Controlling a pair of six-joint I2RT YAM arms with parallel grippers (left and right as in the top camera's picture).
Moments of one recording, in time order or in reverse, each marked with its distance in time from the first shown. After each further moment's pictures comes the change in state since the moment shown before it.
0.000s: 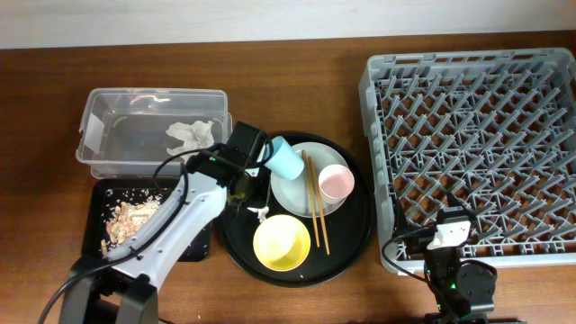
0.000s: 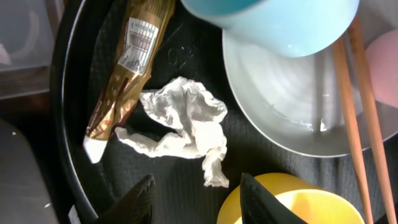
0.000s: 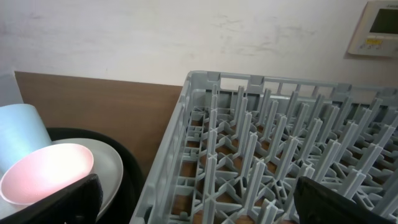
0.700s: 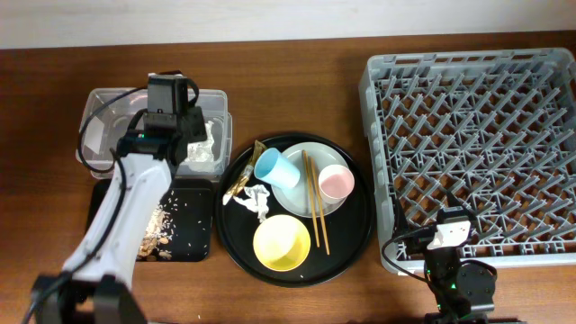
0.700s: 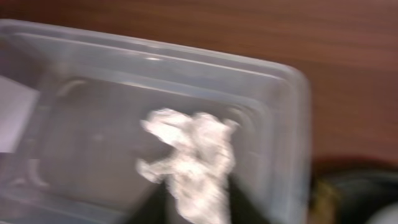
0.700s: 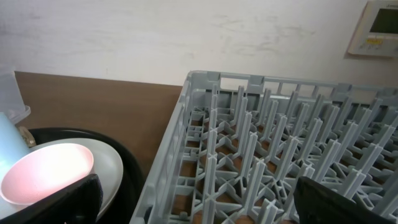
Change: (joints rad) left arm 0.315 -0.040 0.132 0.278 -0.215 0.082; right arm 0.000 0.000 0.000 0.000 0.000 -0.001
